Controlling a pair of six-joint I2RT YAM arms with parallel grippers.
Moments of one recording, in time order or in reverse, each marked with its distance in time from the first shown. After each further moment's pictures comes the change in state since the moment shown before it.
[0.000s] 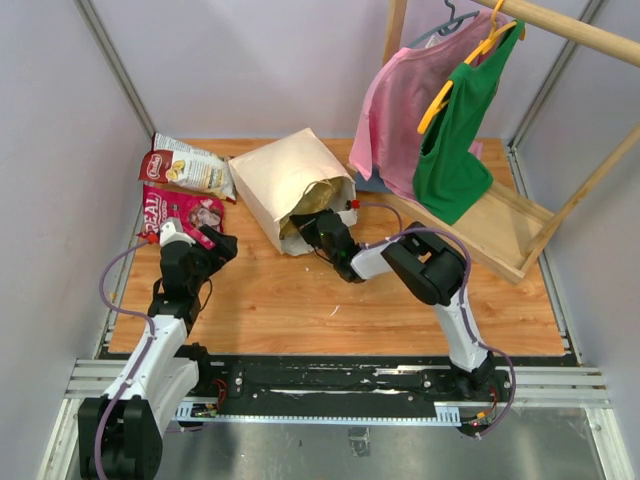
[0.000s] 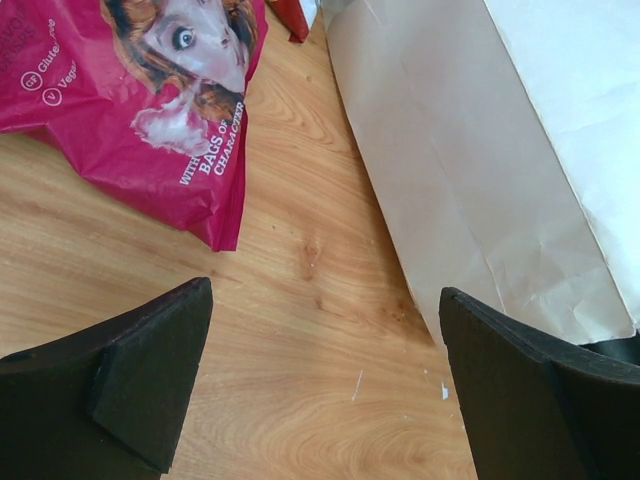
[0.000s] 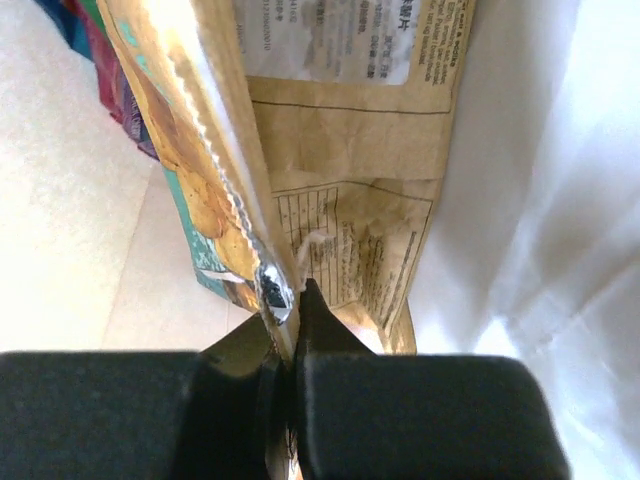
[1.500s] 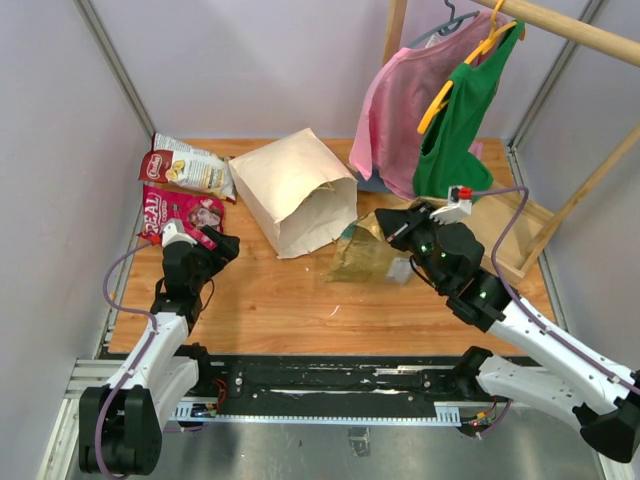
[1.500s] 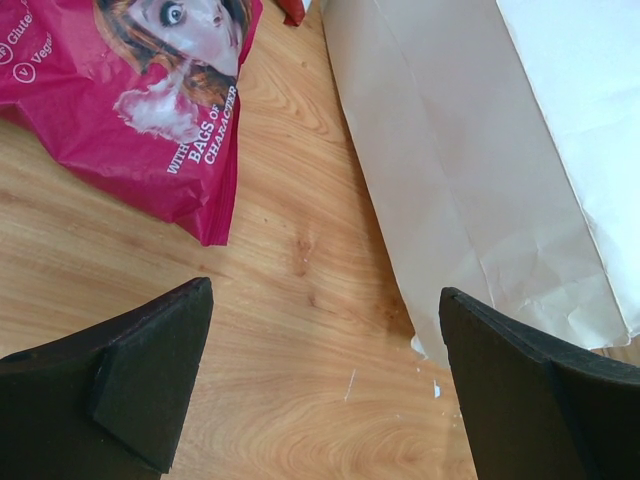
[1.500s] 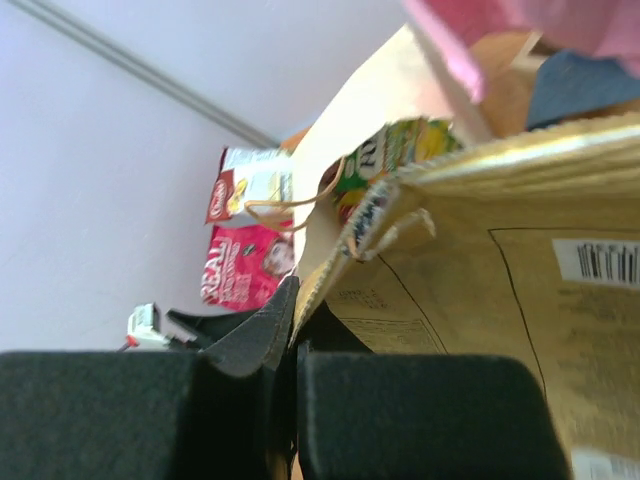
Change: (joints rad) left arm 0.000 0.050 -0.021 0.062 0.025 -0.037; right arm 0.000 -1.345 -0.368 -0.805 0.090 -0.533
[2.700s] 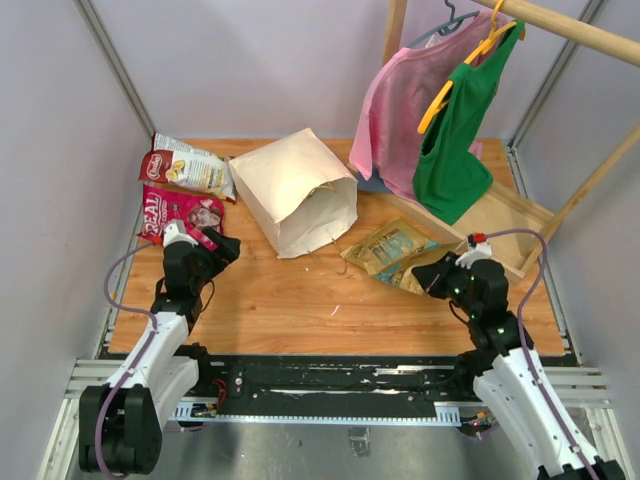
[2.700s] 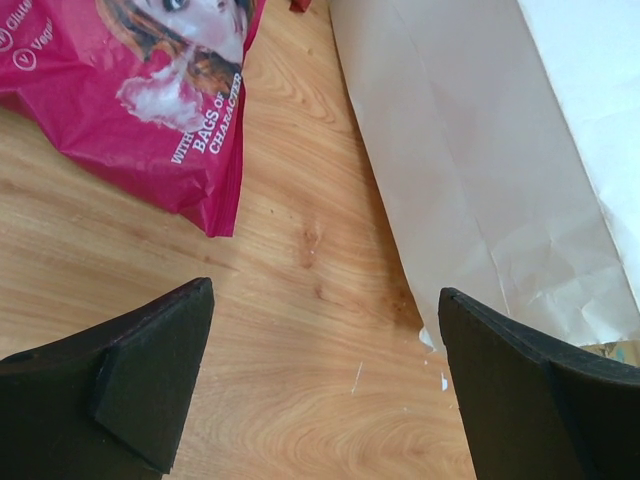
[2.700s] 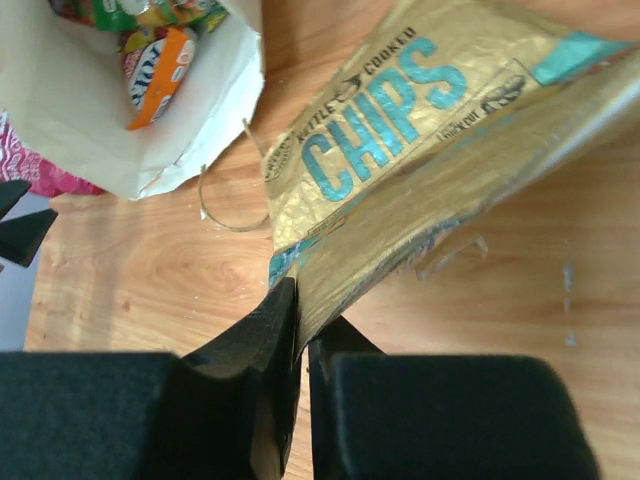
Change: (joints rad) left arm 0.000 -0.010 0.000 -0.022 0.000 0.009; right arm -0.554 -0.324 -0.432 -0.200 -0.599 -0.267
